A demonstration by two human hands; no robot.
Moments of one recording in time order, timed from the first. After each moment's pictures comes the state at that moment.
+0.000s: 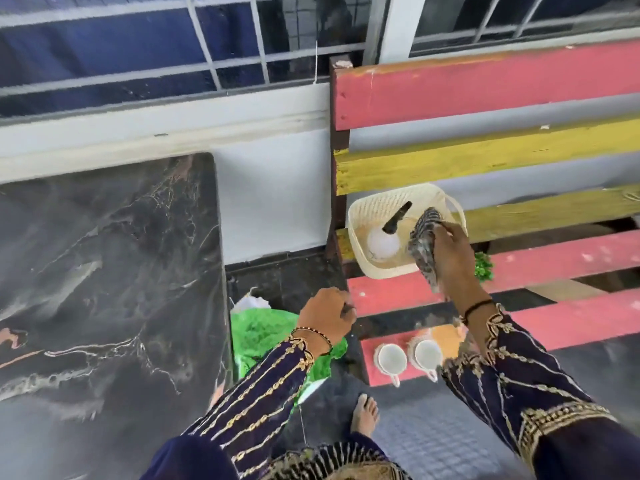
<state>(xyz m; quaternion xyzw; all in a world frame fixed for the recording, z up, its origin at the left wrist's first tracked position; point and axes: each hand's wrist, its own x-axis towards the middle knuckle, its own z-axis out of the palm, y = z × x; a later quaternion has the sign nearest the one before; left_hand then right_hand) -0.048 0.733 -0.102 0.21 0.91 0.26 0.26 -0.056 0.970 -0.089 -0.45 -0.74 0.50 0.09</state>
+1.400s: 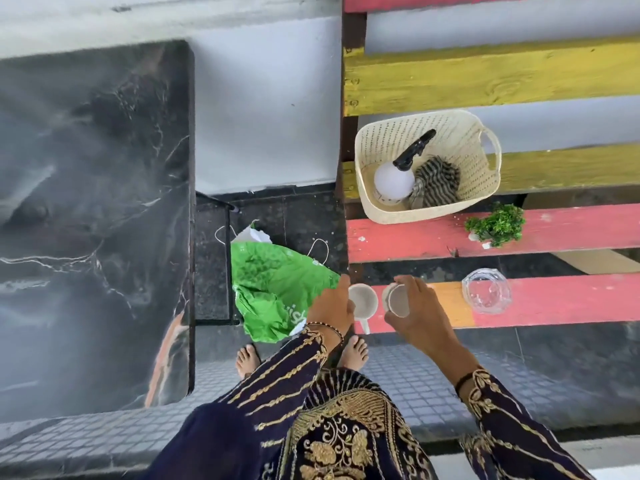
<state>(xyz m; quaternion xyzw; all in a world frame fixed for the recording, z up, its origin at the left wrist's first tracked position) 0.034 0.775 -0.191 0.09 0.92 0.20 0.33 0.090 0.952 -0.218 -0.16 -0.91 0.30 -0.22</state>
